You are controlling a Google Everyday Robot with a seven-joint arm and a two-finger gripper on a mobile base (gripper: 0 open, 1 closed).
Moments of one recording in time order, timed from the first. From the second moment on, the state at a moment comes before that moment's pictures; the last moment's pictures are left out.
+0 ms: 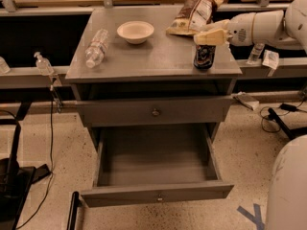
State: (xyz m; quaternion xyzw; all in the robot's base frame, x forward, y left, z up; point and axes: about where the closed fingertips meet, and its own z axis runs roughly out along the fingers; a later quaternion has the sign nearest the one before) arm 0.767 -0.184 0.924 -0.39 0.71 0.27 0.52
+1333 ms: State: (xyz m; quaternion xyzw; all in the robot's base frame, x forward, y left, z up) arm 0.763 -0.169 0.933 -0.40 0.67 0.32 0.54
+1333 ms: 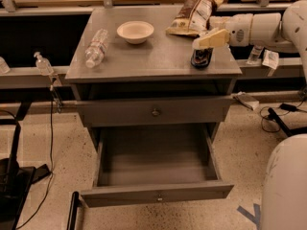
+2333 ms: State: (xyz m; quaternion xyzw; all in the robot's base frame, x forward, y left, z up) arm 0.744 -0.172 0.985 -0.45 0.60 0.31 0.59
